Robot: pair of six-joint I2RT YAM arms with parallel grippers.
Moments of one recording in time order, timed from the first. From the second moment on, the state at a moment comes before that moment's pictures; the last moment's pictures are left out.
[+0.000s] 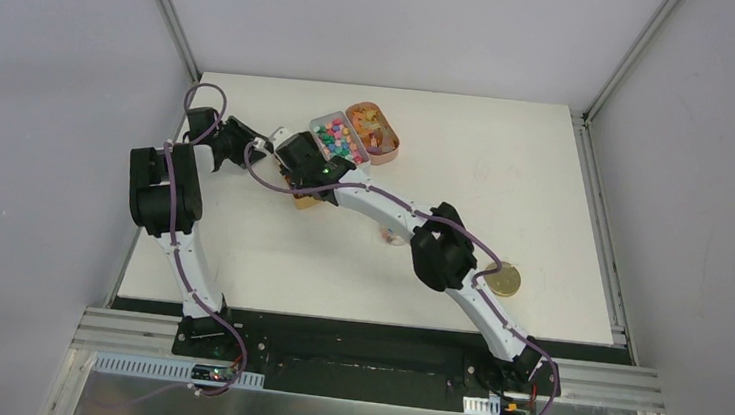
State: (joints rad) left arm 0.24 2.02 1.16 0.16 0.56 -0.95; right arm 1.01 2.48 2.29 -0.63 0.38 -0.15
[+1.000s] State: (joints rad) left arm 0.24 2.04 1.24 0.15 0.63 -0.94; right arm 0.98 2.33 1.92 -0.31 0.32 -0.11
